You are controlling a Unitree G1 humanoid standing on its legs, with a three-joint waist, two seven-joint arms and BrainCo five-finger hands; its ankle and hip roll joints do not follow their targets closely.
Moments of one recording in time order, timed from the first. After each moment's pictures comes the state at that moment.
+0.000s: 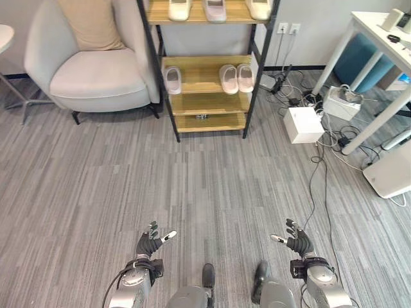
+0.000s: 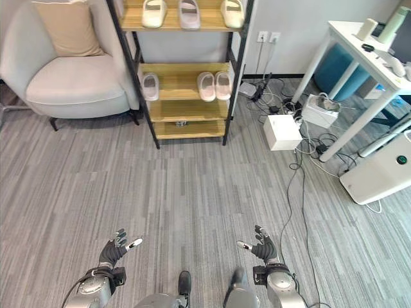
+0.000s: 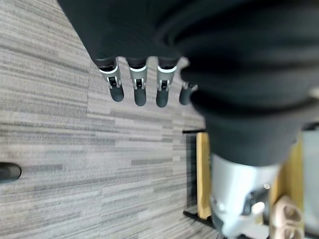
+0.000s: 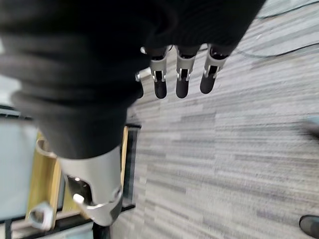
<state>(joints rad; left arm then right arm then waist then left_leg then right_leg) 0.10 0.28 -0.15 0.53 -0.37 -0.05 0.19 0.08 -0.26 0.14 0.50 0.21 -0.05 -0.12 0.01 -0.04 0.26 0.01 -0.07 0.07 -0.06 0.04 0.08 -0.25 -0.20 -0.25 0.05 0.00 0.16</state>
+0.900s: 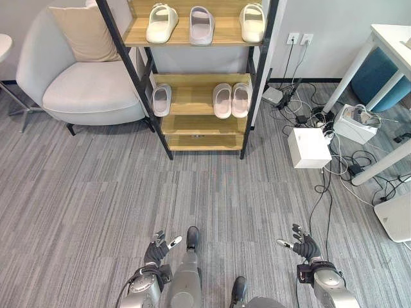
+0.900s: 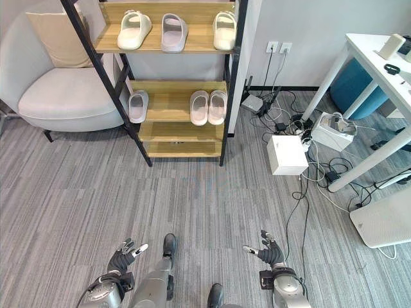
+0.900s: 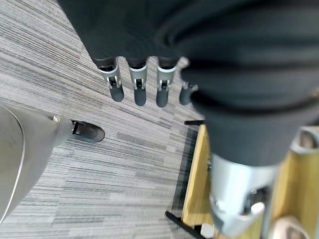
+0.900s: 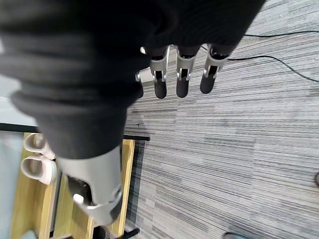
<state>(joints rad) 0.15 0.18 -0.13 0.57 -0.46 -0.04 0.18 0.11 -0.32 0.14 0.52 0.22 -0.03 -0.11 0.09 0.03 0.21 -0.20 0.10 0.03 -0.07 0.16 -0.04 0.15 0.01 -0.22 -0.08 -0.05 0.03</state>
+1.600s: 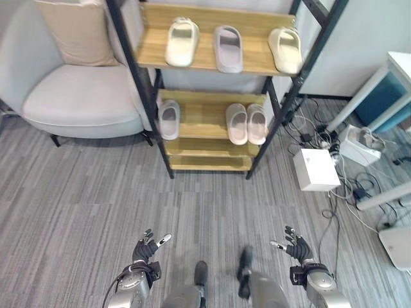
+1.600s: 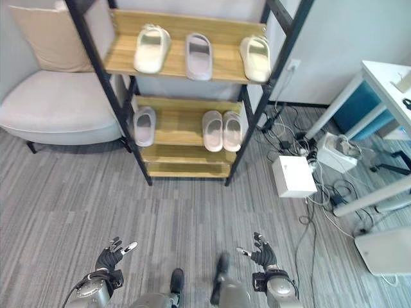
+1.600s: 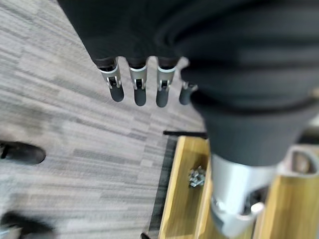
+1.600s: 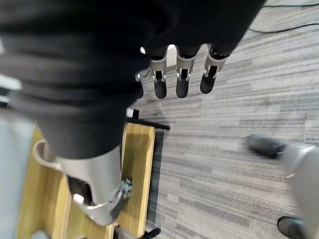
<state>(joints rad) 0.10 0.25 -0.11 0.60 -0.46 -0.03 0.18 0.12 -0.25 0.14 0.51 0.22 -0.03 -0.10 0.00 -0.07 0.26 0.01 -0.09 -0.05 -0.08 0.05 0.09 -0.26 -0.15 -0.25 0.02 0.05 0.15</state>
